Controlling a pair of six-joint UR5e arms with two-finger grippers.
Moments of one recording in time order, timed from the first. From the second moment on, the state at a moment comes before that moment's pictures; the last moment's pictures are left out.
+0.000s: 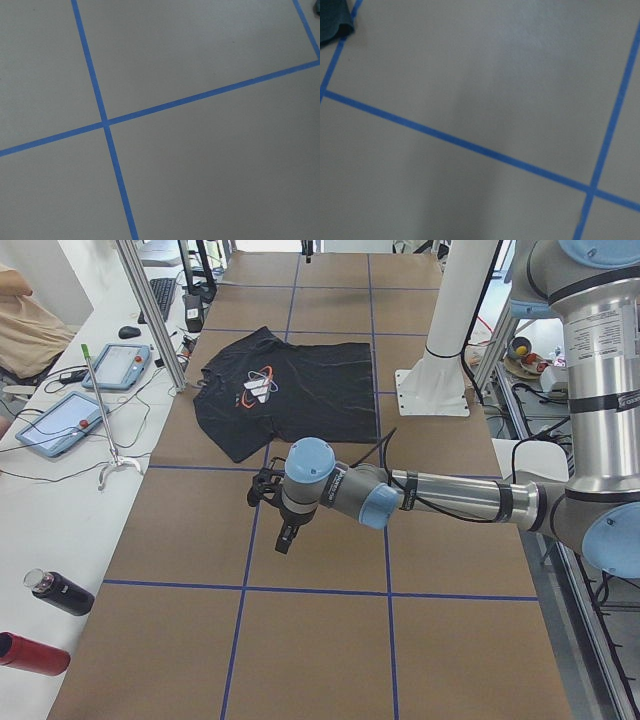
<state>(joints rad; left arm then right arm) -1.47 -1.39 -1.84 -1.92 -2.38 -0.06 1.36 -1.45 1.56 -1.32 2.36 0.05</state>
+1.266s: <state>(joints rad) -1.47 -1.39 -1.84 -1.96 -2.38 -0.06 0.97 -0.99 1.10 -0.88 2.00 1.07</state>
